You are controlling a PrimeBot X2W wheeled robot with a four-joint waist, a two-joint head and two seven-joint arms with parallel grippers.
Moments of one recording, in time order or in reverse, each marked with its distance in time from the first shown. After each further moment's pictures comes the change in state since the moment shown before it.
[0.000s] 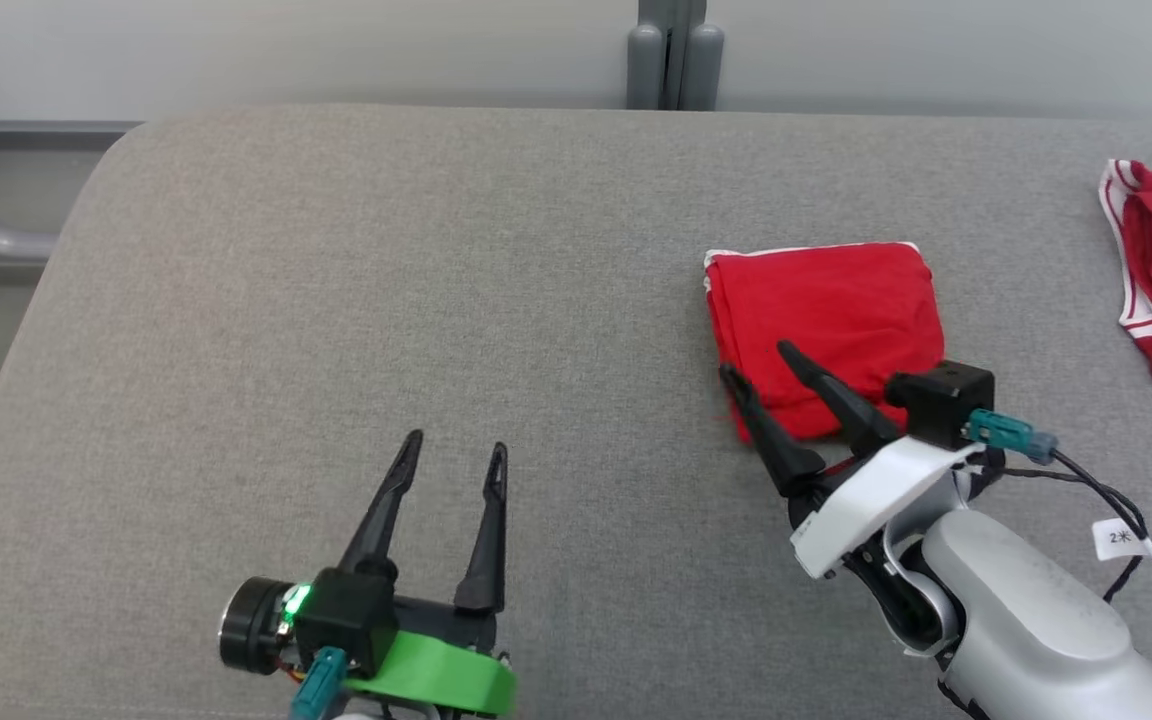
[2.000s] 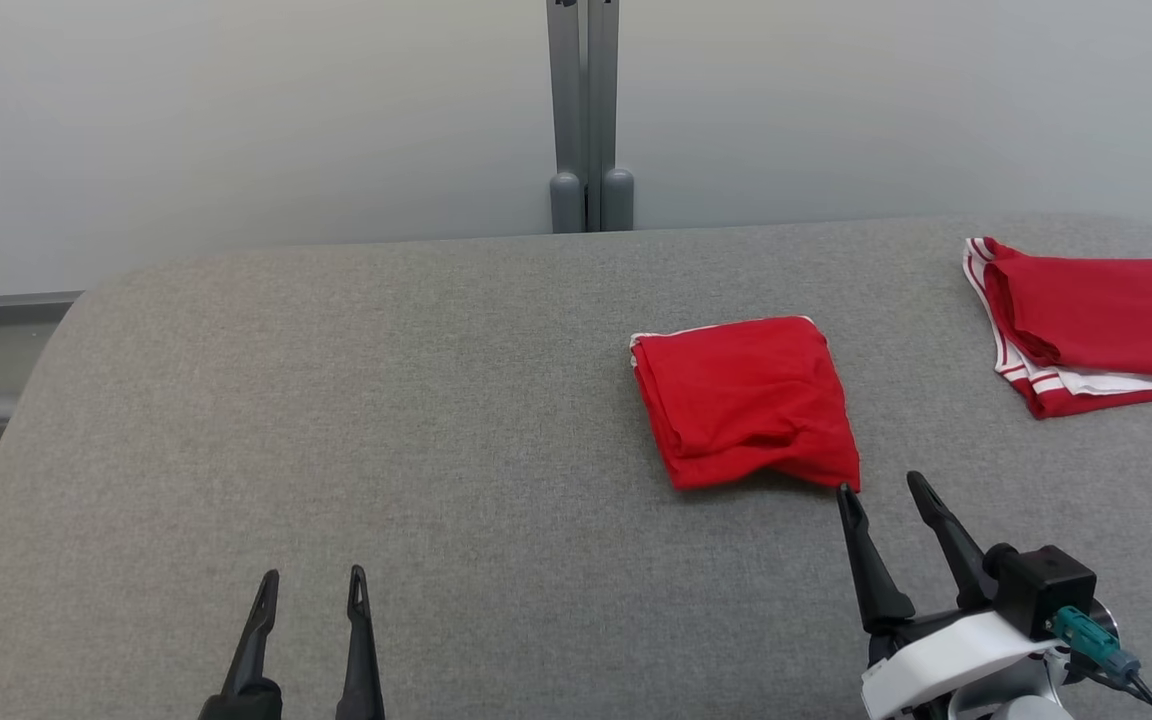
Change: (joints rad) left arm 0.250 0.000 0.237 -0.029 0.084 0.028 0.000; right arm 0.486 0.224 -0.535 -0.225 -0.513 0.000 0.000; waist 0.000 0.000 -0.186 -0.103
